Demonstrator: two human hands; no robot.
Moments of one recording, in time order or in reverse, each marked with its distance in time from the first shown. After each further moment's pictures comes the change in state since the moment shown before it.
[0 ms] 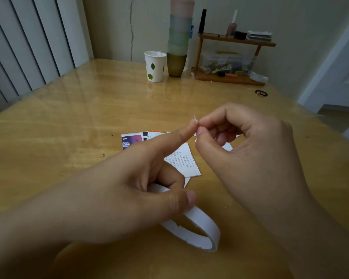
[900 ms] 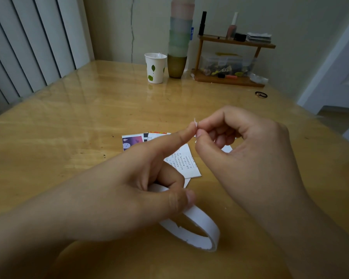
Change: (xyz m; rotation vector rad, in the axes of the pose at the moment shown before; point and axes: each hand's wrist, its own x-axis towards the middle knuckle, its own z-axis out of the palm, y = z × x) left_hand 0.000 0.000 -0.003 -0.026 -0.022 -0.029; right_hand 0.000 0.000 0.000 -0.005 -0.020 0.009
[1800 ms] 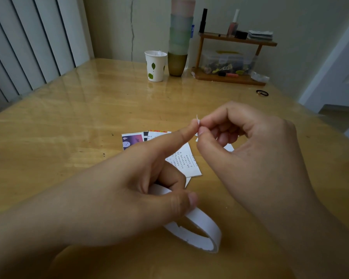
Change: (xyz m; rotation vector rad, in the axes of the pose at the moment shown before) left_hand -0.002 0.001 0.003 0.079 0.033 0.039; right_hand 0.000 -0.002 -0.002 -0.012 0.017 -0.018
